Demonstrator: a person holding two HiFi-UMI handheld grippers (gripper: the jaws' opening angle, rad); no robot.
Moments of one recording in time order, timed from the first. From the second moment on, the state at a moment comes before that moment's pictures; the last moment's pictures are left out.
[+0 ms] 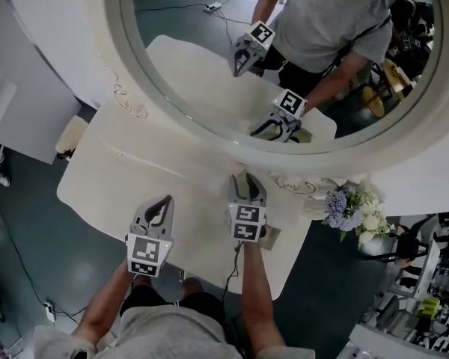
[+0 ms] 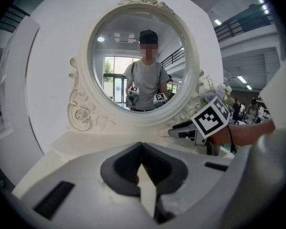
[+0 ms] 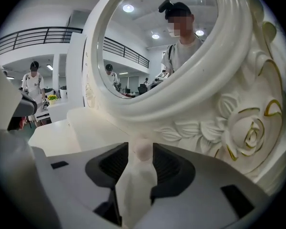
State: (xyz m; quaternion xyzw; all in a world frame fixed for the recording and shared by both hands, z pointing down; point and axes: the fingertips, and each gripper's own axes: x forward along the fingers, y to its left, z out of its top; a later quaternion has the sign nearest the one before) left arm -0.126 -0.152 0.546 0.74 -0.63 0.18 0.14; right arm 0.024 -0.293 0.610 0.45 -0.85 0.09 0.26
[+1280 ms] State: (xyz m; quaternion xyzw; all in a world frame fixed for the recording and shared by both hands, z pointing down) left arm -0.112 -0.141 0.517 0.77 -0.60 0.17 0.12; right arm 0.048 -0.239 0.551 0.48 -0.85 0.05 0.23
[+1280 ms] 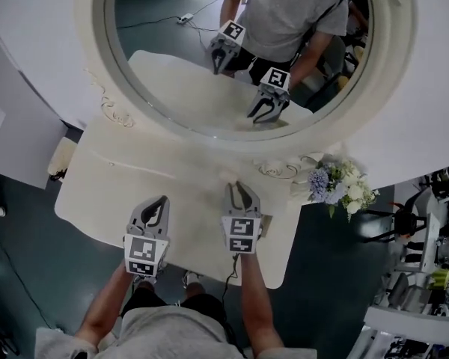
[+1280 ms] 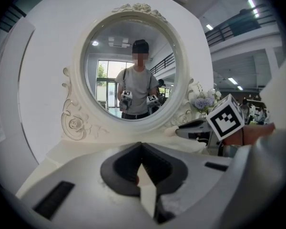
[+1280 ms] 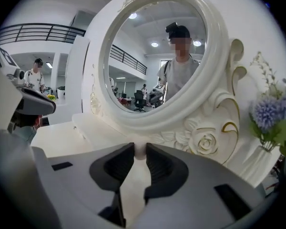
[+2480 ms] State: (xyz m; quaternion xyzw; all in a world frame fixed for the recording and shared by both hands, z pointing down) left arm 0.021 -0.111 0.532 0.86 -0.46 0.20 0.10; right arm 0.186 -0.131 0.593 0.59 -0.77 0.12 0.22
